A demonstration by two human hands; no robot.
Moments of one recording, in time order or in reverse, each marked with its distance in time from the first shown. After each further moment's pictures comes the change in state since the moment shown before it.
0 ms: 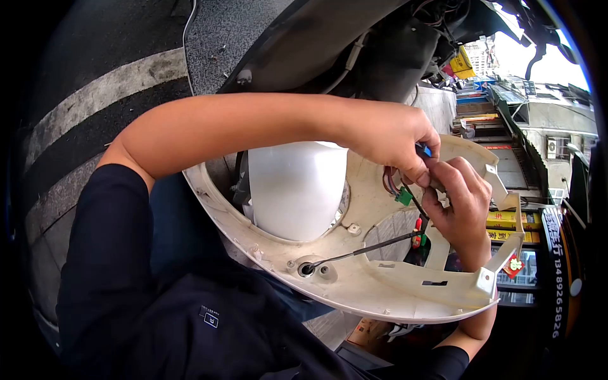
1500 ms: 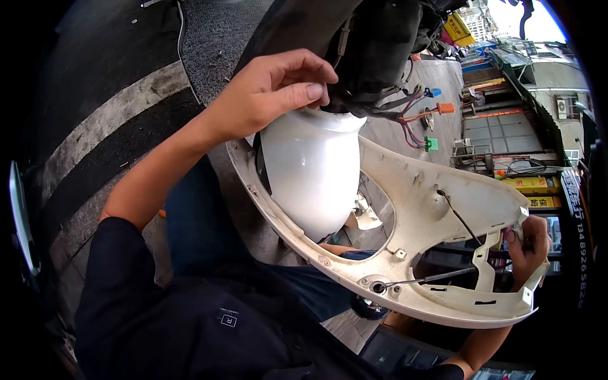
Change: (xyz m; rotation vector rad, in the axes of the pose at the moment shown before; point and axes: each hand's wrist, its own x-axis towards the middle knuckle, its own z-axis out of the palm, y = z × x) left_hand -0.125 -0.031 -0.031 -0.065 0.481 0.050; right_hand -0.147 -0.008 -0.103 0.032 0.031 0.684
